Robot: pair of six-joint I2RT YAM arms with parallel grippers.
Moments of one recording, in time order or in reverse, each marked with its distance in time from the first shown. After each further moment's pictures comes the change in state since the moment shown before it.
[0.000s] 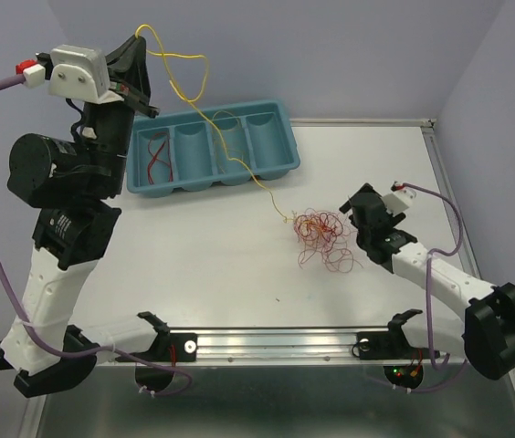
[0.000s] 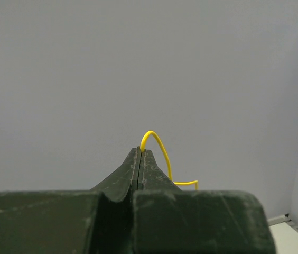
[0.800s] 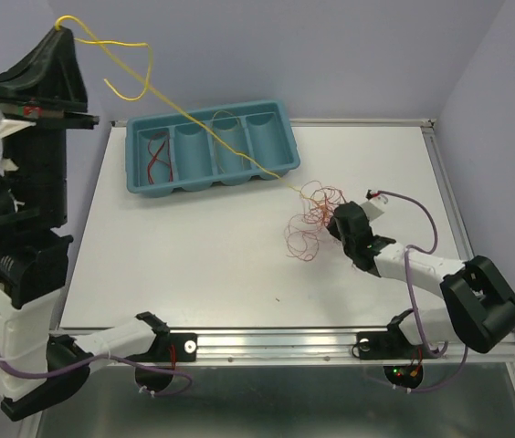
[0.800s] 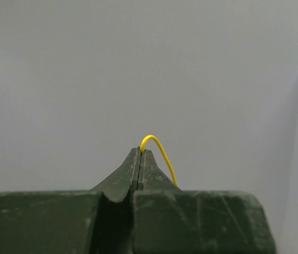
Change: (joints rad) left arm 0.000 -0.032 0.110 -0.005 -0.008 -0.038; right arm 0.081 0.181 -0.083 0.292 -0.196 0.005
